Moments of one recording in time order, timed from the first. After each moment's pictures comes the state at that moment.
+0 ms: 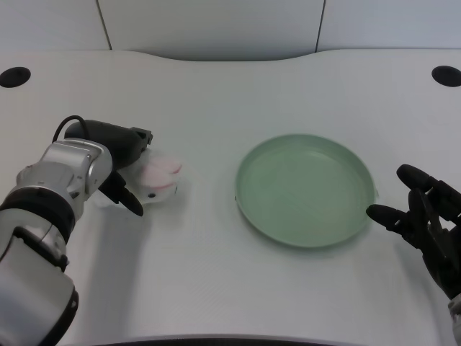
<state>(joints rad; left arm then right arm) -1.03 0.26 -0.65 1.32 0.85 -0.16 -0.09 -0.15 0.06 -0.28 0.35 0.38 -0.04 0.22</state>
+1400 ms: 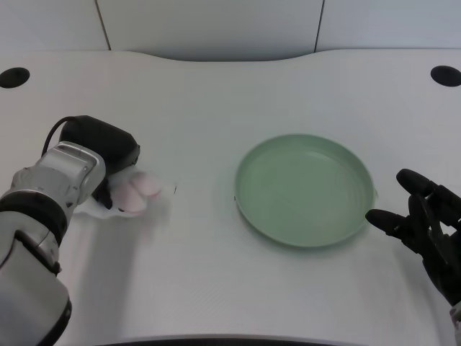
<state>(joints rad) -1.02 0.28 -0.78 1.35 0.93 -0.19 0.08 -0.11 0.05 -0.27 0.31 0.40 -0.03 0.23</state>
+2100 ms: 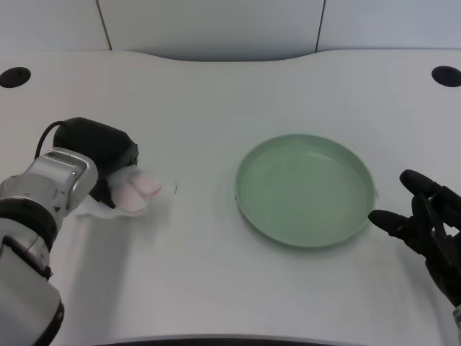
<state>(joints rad) -1.00 0.30 -0.73 1.35 0.89 -0.24 0.16 -0.11 0.05 -0.28 0.32 0.41 -0.04 0.25</state>
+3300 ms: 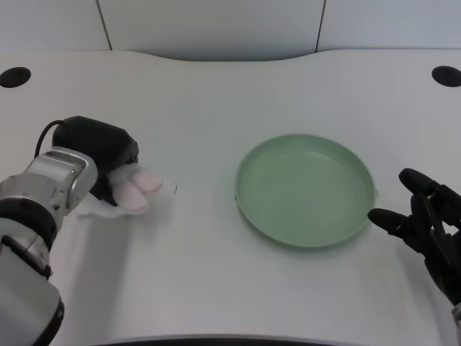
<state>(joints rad) -1.00 0.30 -0.71 1.35 0.87 -0.24 0.16 -0.11 0.05 -0.27 0.31 0.41 -0.03 0.23</state>
